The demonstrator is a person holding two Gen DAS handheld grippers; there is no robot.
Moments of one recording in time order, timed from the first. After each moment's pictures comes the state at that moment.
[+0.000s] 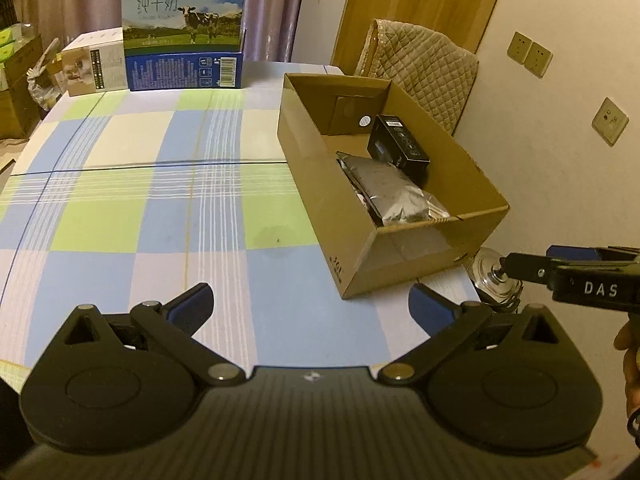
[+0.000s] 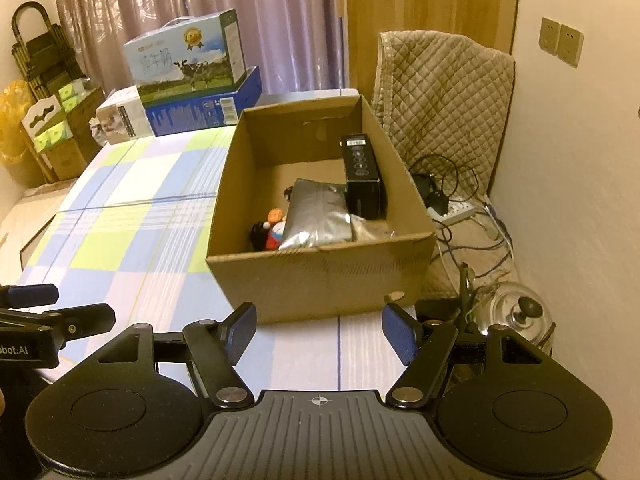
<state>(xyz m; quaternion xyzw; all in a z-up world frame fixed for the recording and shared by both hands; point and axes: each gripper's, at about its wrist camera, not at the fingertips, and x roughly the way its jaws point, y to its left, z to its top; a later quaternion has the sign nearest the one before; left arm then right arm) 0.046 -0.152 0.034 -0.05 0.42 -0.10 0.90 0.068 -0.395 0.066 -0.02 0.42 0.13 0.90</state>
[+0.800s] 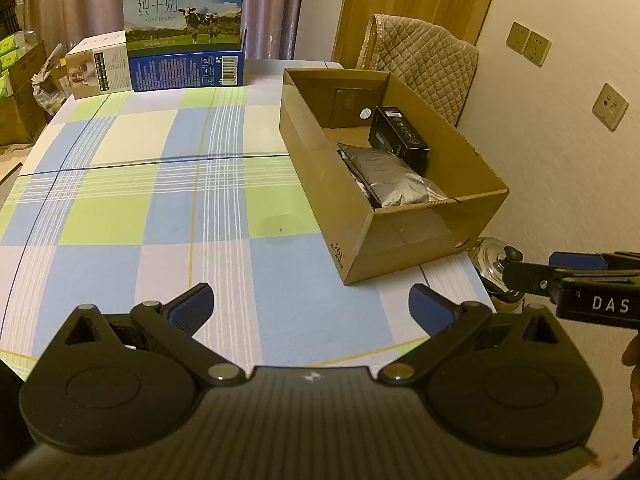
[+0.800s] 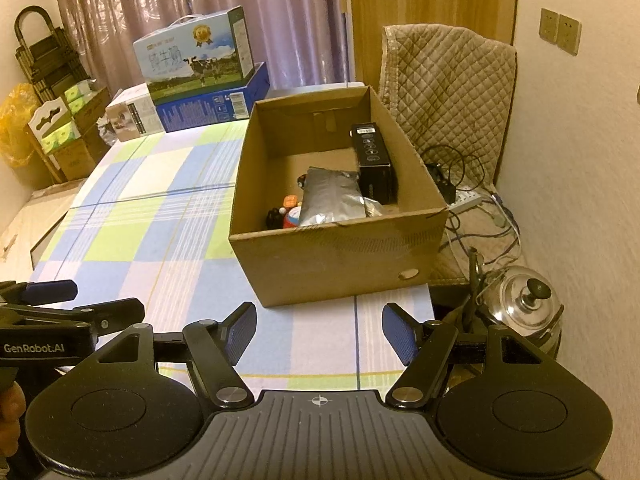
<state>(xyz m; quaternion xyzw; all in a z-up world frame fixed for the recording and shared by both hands) 0.030 -0.159 0.032 -0.03 0.42 -0.09 0.90 0.045 -0.389 0.068 -0.01 0.42 0.14 0.90</state>
